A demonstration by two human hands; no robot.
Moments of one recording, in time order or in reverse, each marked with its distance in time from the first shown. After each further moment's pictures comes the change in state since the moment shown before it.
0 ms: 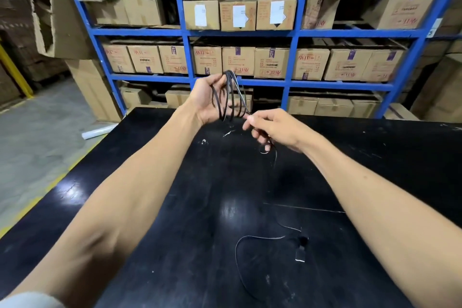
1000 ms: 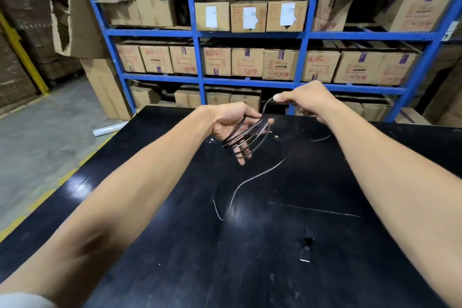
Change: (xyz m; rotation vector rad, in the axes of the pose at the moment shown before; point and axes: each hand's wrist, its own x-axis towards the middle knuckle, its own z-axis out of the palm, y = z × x) left_hand -0.022 -0.022 0.018 0.573 -0.183 -0.660; right_hand 0.017 -0.034 -0.051 -0.101 0.458 0.272
